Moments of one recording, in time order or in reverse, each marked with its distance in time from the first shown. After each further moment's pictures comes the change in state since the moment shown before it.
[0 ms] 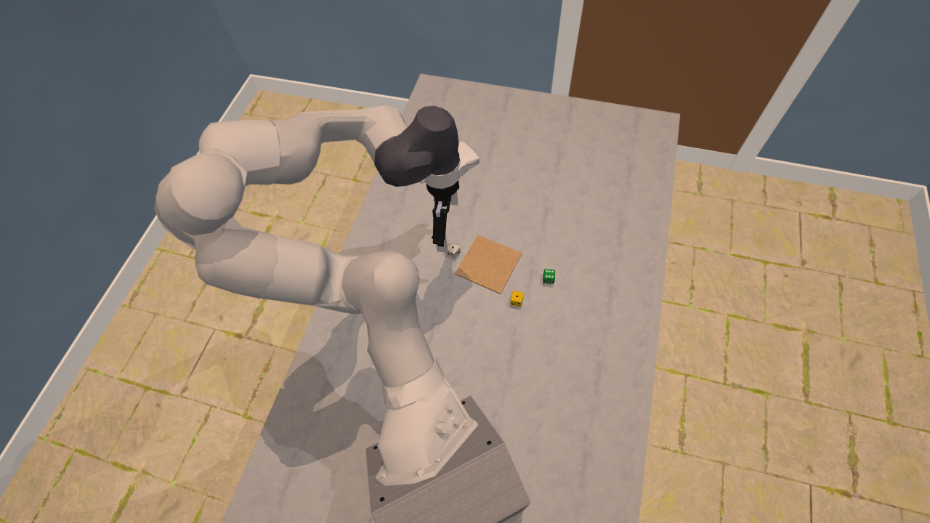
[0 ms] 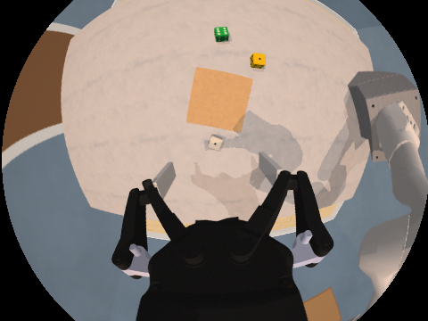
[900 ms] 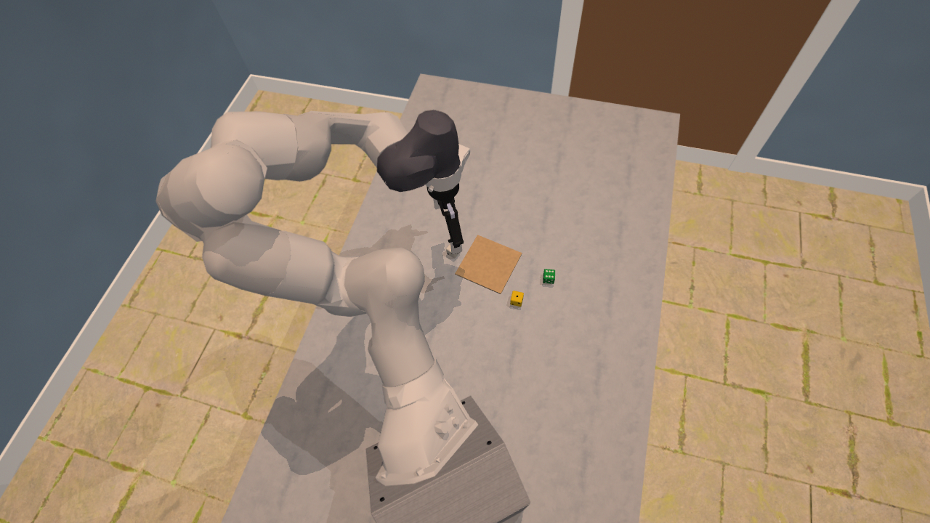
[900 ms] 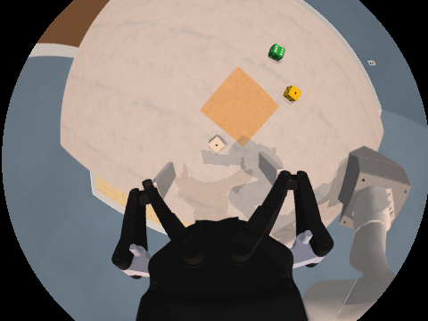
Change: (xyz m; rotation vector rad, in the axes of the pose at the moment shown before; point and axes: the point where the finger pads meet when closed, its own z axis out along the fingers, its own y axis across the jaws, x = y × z) arm 0.000 0.001 0.010 -0.001 -0.001 -0.493
